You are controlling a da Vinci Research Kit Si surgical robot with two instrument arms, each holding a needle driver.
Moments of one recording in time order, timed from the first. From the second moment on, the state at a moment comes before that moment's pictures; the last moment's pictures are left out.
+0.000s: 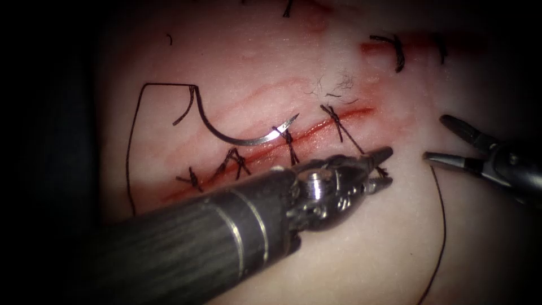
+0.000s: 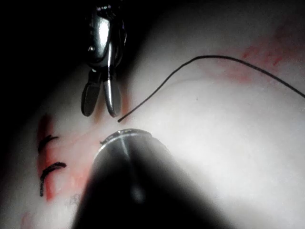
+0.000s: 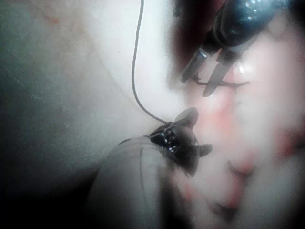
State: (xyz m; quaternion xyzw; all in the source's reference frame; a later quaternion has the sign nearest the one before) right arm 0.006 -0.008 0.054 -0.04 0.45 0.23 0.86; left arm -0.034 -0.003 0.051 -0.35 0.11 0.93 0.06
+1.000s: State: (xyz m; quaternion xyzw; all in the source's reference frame) right arm 0.014 -0.007 0.056 -0.06 0.56 0.01 0.83; left arm -0.026 -0.002 0.046 -0.40 0.12 0.91 0.02
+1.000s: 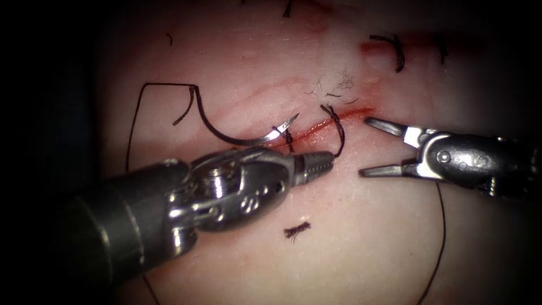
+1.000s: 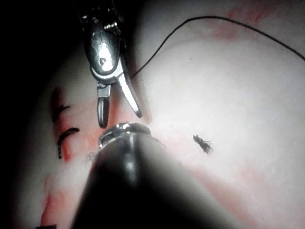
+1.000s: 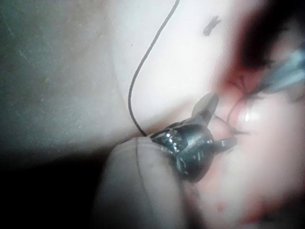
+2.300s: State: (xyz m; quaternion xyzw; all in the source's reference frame) right arm 0.005 -0.008 0.055 -0.12 0.50 0.01 0.85; left arm -0.030 -0.004 0.050 -0.44 0.09 0.89 0.02
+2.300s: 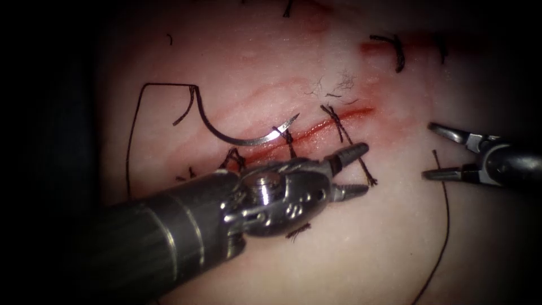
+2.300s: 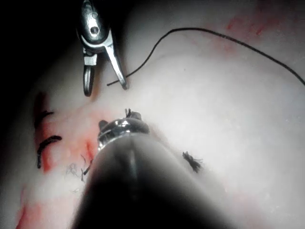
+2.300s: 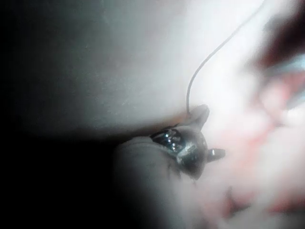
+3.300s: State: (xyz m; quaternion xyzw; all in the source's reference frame) right arm 0.007 -0.008 0.055 -0.12 0.51 0.02 0.85; left arm -0.031 -0.003 0.052 -0.45 0.12 0.89 -0.04
